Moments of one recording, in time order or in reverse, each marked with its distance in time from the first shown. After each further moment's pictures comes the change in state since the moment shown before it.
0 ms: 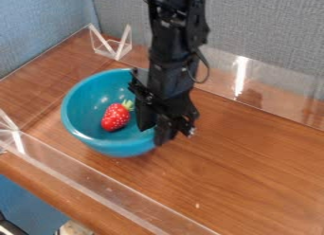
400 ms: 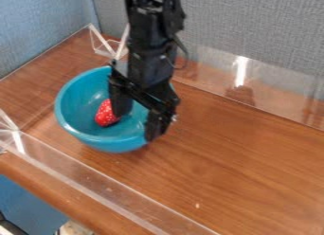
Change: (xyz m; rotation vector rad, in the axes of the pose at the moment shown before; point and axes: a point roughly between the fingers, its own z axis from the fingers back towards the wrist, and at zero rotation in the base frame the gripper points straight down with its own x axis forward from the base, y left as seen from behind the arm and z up) arm -0.011 0.020 0.007 -0.017 -0.004 0.088
